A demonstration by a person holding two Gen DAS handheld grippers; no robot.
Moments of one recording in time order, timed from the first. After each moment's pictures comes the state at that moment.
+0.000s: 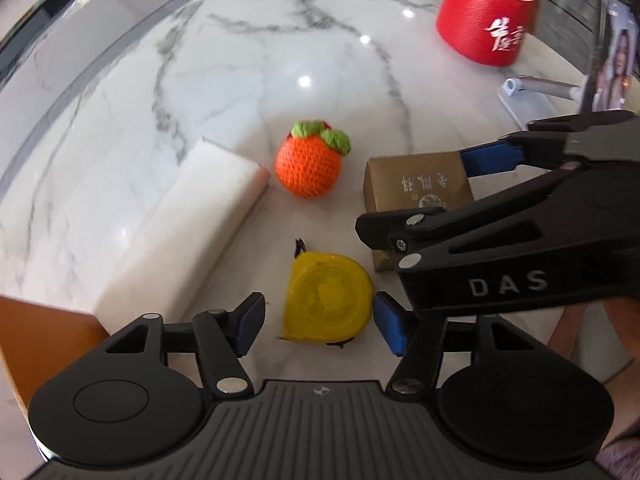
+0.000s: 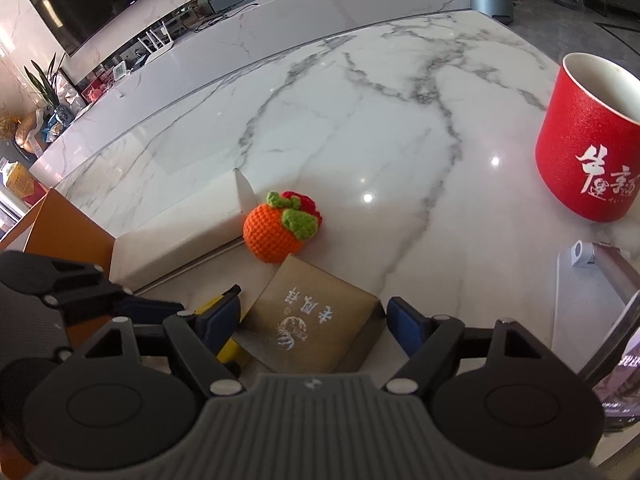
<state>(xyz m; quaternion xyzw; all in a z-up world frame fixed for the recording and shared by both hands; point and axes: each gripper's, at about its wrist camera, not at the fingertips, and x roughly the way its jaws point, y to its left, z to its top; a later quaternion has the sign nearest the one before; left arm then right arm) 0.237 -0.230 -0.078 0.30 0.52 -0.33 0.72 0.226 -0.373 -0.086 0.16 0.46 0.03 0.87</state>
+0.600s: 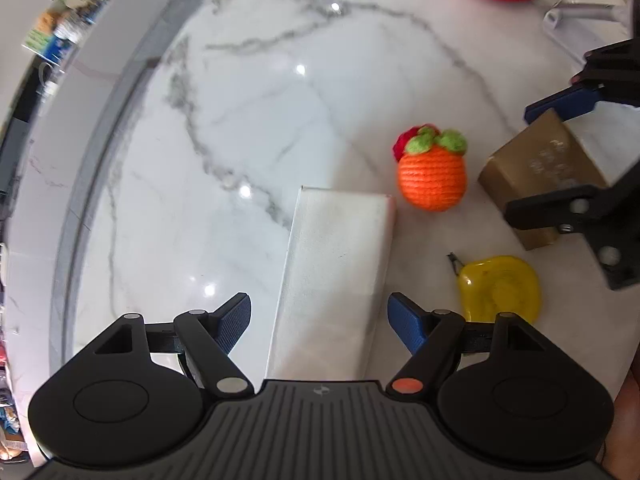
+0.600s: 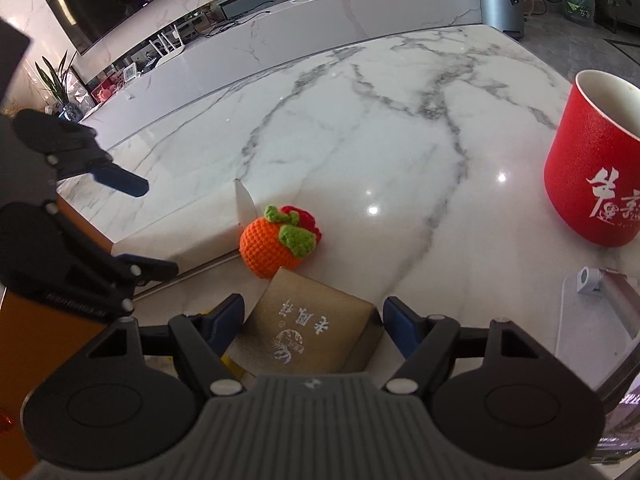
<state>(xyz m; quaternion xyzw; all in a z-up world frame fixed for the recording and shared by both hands) 0.304 -0.243 -0.087 0.49 0.46 -0.35 0.65 0.233 -0.374 -0.089 0.15 0.44 0.04 0.88</state>
